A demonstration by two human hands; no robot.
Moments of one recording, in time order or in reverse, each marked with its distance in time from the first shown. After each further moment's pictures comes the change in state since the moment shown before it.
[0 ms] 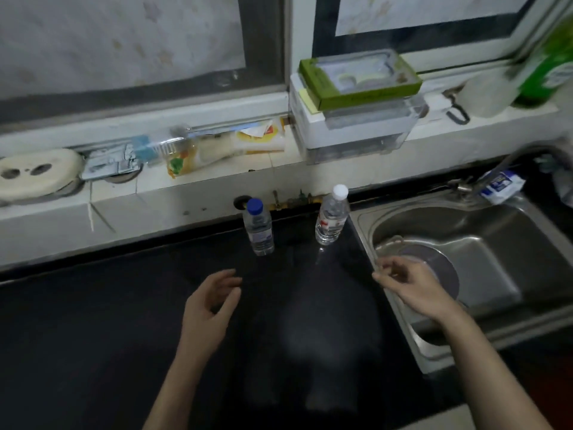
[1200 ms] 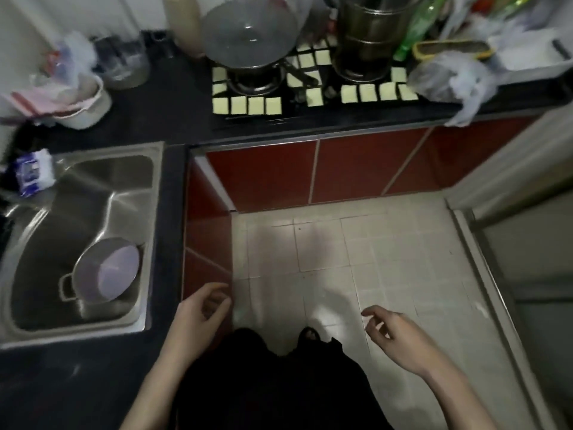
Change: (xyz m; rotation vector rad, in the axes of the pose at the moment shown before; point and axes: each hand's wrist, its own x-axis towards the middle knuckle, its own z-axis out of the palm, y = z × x) left_hand -0.289 0.119 0.390 0.497 -1.354 0.579; right_hand -0.619 0.296 0.033 0.302 0.668 0.846
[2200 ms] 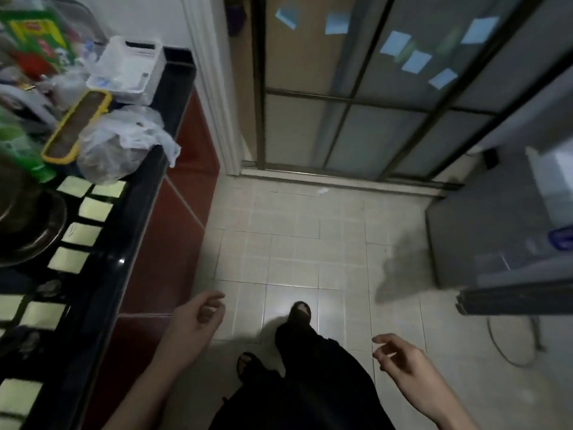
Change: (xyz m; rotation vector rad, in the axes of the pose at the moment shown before) left_hand 0.359 0.242 0.179 0.364 -1.169 0.675; right_hand 0.012 -0.103 0.060 1.069 0.924 0.939
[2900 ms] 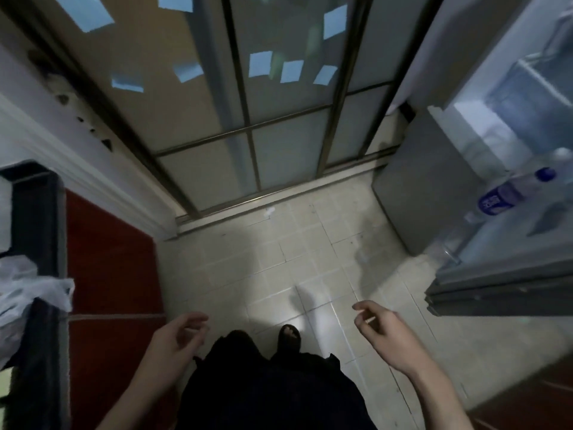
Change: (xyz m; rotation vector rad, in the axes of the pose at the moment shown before) left_hand 0.229 0.133 0.044 0.275 -0.316 0.141; right_hand 0.133 -0.026 -0.112 0.260 0.255 0.107
